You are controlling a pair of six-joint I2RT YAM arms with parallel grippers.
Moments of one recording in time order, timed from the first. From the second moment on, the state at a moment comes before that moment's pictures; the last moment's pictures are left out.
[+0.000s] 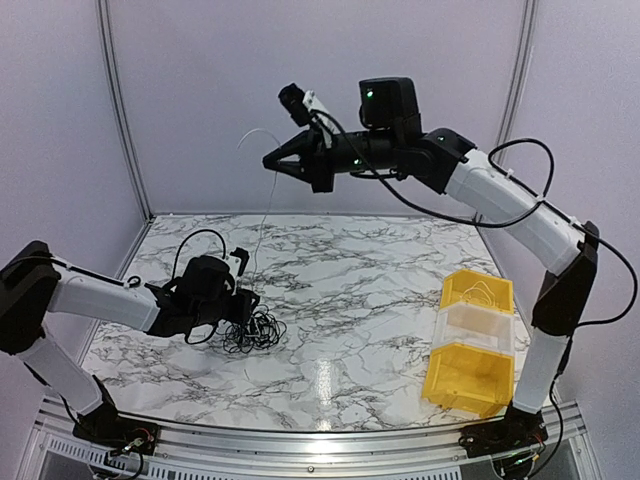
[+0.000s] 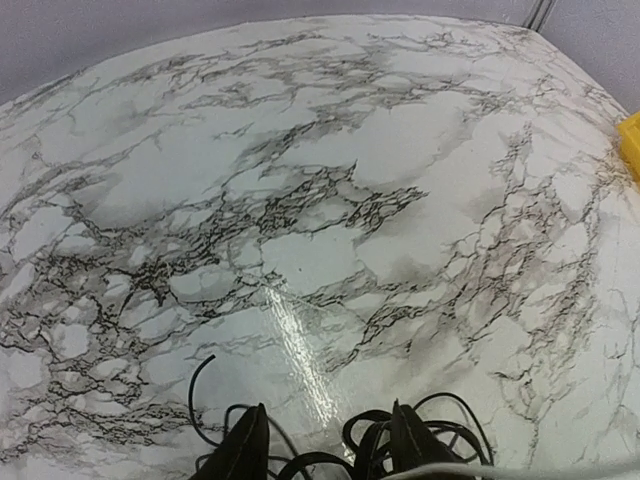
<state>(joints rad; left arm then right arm) -0.77 1.53 0.67 0.25 -0.22 -0.29 0.85 1.87 2.08 -0.44 -0.60 -0.26</state>
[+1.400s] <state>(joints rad) -0.77 1.46 0.74 0.14 -0.18 -0.37 0.20 1.07 1.36 -0.48 -0.35 -0.45</state>
